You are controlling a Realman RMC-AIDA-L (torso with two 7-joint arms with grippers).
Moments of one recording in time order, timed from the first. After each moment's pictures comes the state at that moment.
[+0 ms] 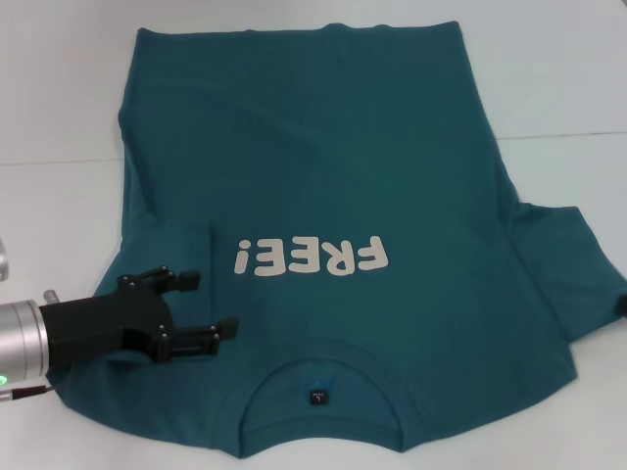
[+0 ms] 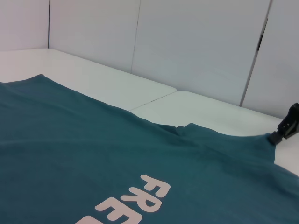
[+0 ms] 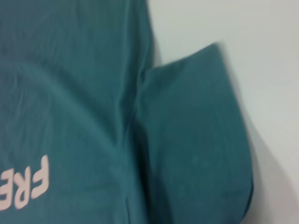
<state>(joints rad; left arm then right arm) -0.50 -2.07 -2.29 -0.64 -1.25 1.35 -1.33 0.54 1.93 -0.40 -0.78 -2.59 -1.39 2.53</state>
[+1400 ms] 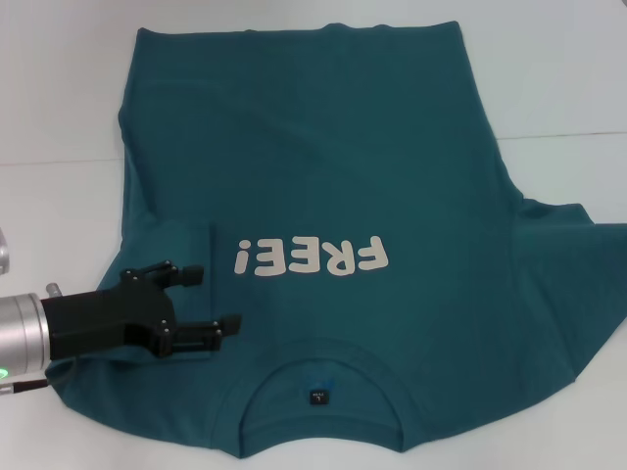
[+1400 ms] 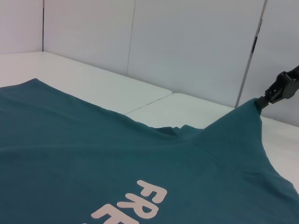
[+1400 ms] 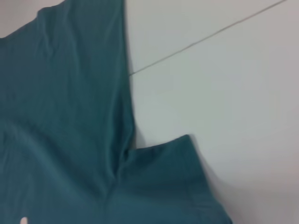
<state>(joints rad) -0.51 -2.07 -2.28 -0.65 -1.25 1.36 -1.34 0.55 1.89 -0.40 -0.93 -2.59 -1.38 2.54</state>
